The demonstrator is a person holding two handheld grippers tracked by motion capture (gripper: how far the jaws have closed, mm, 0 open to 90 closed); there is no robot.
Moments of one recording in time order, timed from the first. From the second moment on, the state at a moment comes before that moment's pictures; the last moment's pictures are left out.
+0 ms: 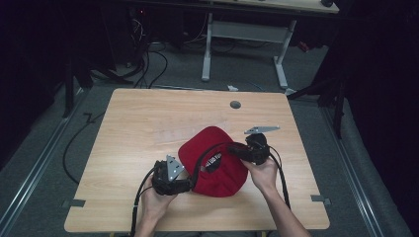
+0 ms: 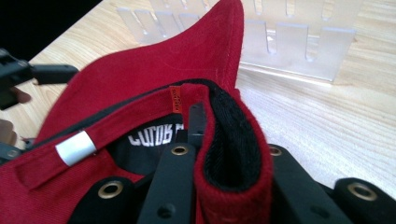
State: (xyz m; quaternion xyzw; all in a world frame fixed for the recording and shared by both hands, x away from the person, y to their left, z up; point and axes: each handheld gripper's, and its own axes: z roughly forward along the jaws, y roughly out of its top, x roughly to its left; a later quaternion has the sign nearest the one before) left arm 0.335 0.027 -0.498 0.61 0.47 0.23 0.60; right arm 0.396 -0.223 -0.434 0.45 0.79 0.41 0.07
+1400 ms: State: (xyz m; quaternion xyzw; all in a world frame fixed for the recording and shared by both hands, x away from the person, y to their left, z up) left arm 0.330 0.017 -0.491 0.67 0.40 0.24 0.58; right arm 0.397 -0.228 -0.460 0.46 0.80 0.38 -0.01
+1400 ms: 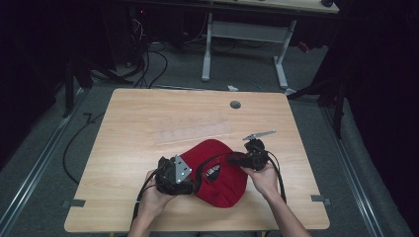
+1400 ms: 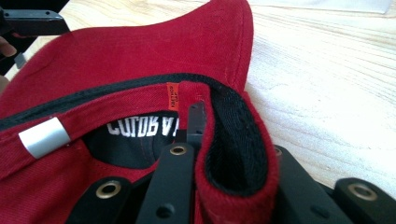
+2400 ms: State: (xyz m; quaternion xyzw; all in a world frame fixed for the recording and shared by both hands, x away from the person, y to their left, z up) left arm 0.321 0.025 -0.470 0.68 0.40 0.12 0.60; right arm 0.400 -0.221 -0.460 0.43 0.79 0.43 -0.05
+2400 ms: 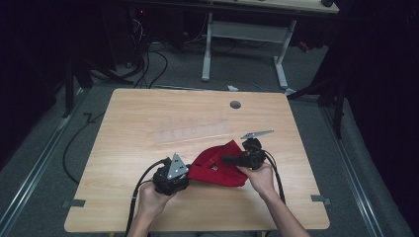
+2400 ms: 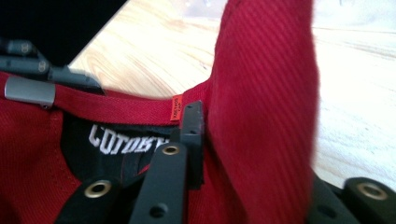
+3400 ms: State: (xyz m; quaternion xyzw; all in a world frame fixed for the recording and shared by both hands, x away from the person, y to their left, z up) left arm 0.338 0.061 -0.438 0.63 0.45 0.13 0.62; right arm 0.378 -0.284 -0.468 0.49 0.75 0.43 0.13
